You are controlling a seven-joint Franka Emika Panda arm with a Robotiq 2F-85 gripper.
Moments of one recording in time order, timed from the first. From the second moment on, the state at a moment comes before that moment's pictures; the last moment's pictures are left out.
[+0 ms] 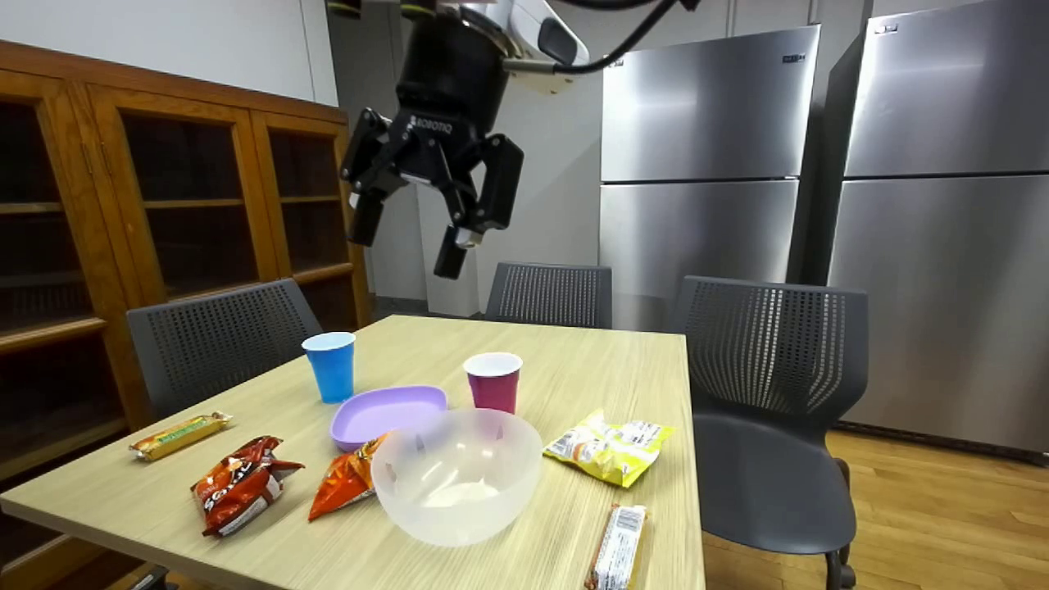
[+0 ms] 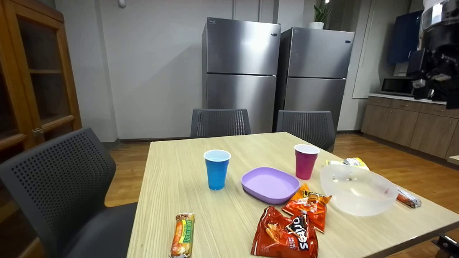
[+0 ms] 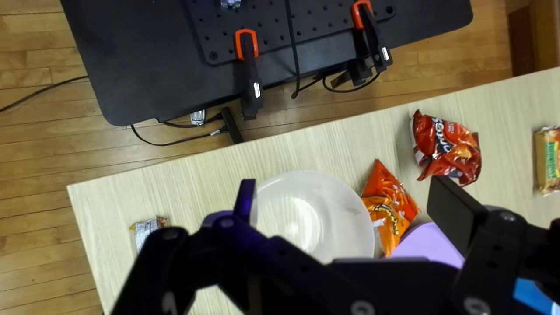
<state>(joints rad) -0.15 -0.39 -0.37 -2.42 0.01 1.71 -0.25</state>
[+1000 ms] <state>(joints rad) -0.26 -0.07 -0.37 -2.39 -0.06 2.08 -0.24</state>
